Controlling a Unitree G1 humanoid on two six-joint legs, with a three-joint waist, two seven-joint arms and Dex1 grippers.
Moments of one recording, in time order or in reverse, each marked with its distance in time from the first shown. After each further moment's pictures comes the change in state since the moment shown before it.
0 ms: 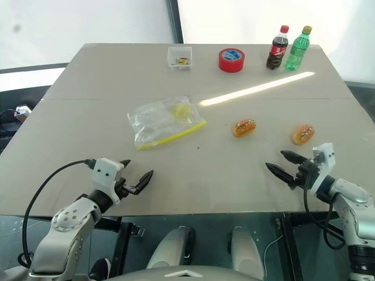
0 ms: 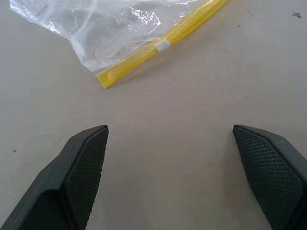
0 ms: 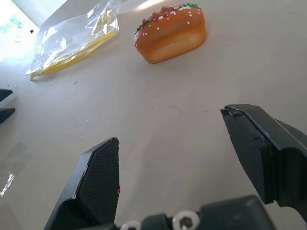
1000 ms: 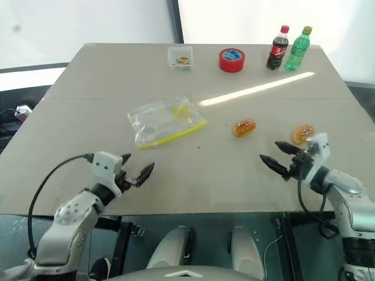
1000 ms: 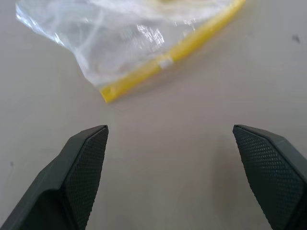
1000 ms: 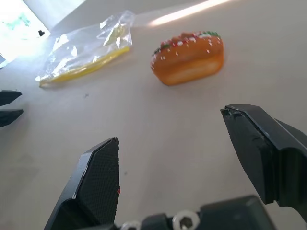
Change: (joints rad) left arm -0.149 -0.032 0.044 0.035 -0.079 0.057 0.031; right arm -0.100 0.032 0.058 -0.083 -0.009 0.019 -0.036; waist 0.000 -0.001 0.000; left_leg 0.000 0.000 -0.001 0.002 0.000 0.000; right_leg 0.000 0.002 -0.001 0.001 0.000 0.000
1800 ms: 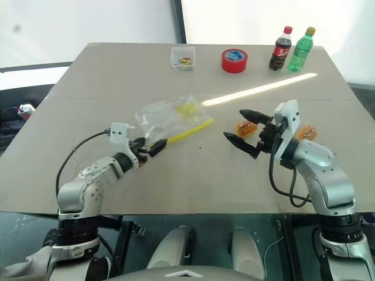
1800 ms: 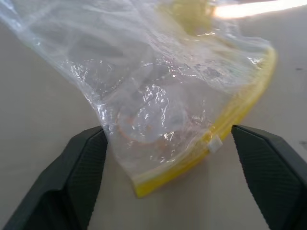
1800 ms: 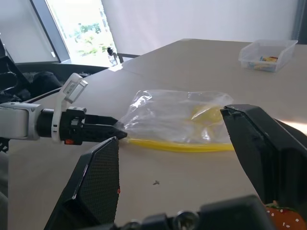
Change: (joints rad) left arm -0.363 -0.119 0.004 0.240 -0.225 0.396 0.032; right arm -0.218 0.053 0.150 -0.179 -0.032 0.006 -0.073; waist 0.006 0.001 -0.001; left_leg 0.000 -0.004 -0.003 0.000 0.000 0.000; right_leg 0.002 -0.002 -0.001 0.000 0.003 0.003
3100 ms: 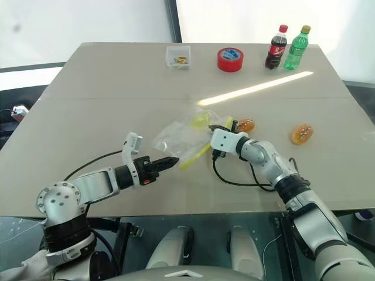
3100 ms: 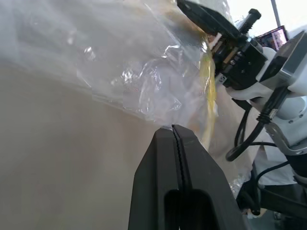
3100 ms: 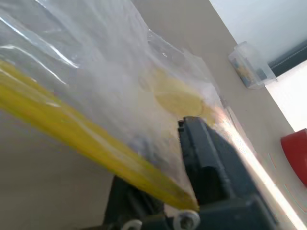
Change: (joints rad) left arm -0.016 -0.002 0.266 -0.137 -0.585 0.630 0.212; right arm -0.363 0.118 0.502 0.839 -0.965 -0.793 -0.468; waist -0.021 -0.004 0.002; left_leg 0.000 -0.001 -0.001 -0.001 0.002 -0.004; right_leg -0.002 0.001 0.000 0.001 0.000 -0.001
